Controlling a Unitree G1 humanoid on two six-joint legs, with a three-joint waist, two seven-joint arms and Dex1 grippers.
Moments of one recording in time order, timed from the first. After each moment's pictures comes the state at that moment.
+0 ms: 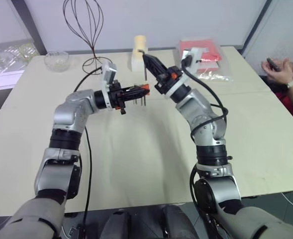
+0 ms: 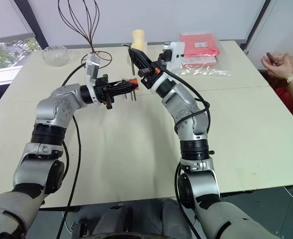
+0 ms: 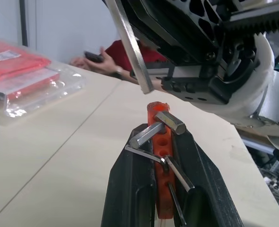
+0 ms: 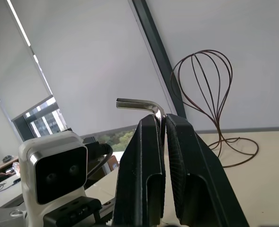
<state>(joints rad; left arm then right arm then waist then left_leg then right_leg) -0.91 0.39 0.03 0.42 -0.51 0.49 -1.18 -0.82 -0.01 -0.13 0.08 0.58 0.44 0.47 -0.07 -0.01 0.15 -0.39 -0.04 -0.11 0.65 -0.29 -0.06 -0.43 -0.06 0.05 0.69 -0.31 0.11</state>
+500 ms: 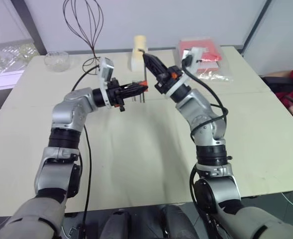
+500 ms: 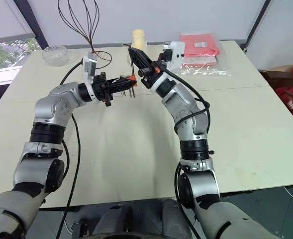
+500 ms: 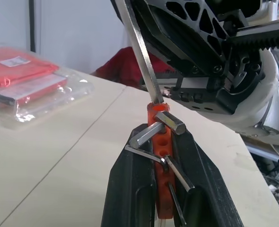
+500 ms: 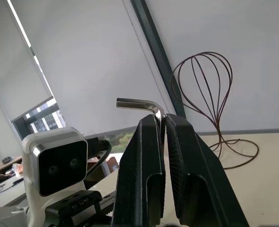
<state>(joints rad) -0.92 0.39 0.05 0.42 -0.51 0.50 -1.17 -0.82 0.00 -0.13 0.08 0.58 0.44 0.47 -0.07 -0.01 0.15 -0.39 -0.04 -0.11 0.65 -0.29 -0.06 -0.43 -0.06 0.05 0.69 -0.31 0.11</state>
